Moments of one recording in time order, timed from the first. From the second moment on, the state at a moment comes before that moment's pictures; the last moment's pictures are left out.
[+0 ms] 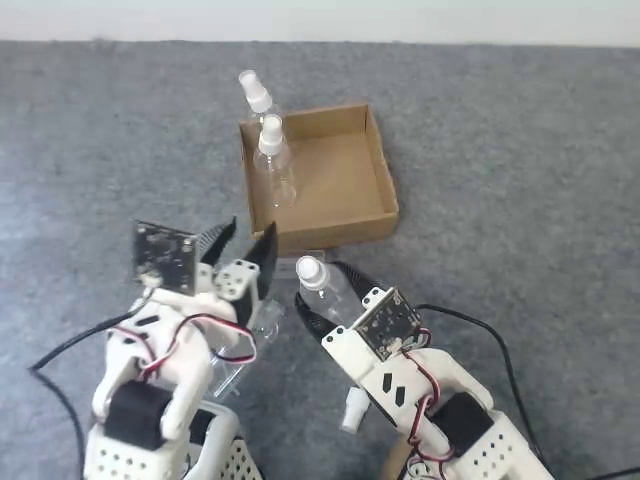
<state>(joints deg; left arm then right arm) 10.2 -86.5 64.8 59.0 8.7 -45.4 -102.6 94.4 33.8 5.1</state>
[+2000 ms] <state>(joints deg) -24.1 -86.3 83.1 48.3 1.5 -45.4 -102.7 90.1 39.3 5.1</state>
